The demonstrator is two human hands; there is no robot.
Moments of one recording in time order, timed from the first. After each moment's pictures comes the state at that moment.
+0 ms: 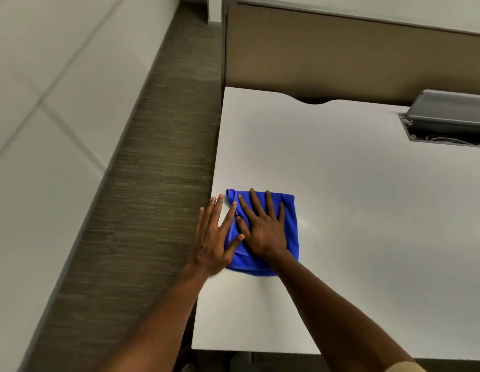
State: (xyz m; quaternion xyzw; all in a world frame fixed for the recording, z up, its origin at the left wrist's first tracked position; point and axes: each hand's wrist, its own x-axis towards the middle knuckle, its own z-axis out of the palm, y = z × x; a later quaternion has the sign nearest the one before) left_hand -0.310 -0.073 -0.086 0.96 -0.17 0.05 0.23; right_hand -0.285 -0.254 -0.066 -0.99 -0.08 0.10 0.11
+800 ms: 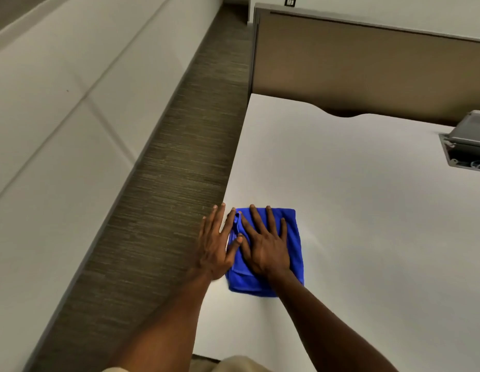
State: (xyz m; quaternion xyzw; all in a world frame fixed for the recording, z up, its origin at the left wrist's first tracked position) left_hand -0.310 -0.079 -0.081 0.98 -0.06 0.01 0.21; right_hand -0.289 -0.254 -0.061 -0.97 -0.15 0.12 0.11
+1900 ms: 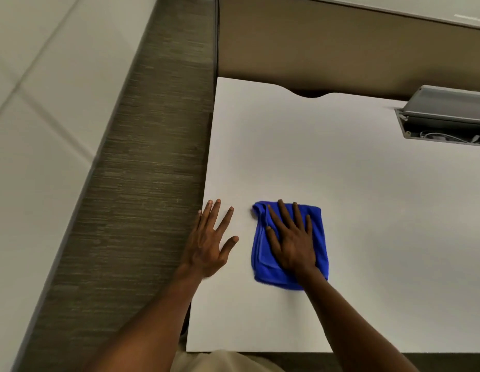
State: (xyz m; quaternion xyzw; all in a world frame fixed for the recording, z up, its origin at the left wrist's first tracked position) left_hand -0.300 -0.076 -0.103 0.97 -0.18 0.00 0.19; right_hand -0.316 -0.335 -0.062 -0.99 -0.02 0.10 0.11
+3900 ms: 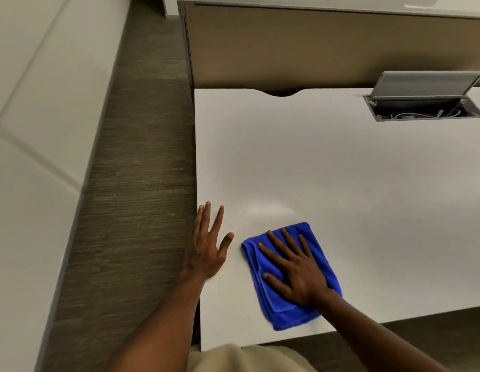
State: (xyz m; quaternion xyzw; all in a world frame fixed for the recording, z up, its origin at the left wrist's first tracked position) left_hand -0.299 -0.074 -0.097 0.95 -0.15 0.00 0.26; right_hand -0.403 -0.344 -0.077 -0.99 -0.14 0.06 0.08
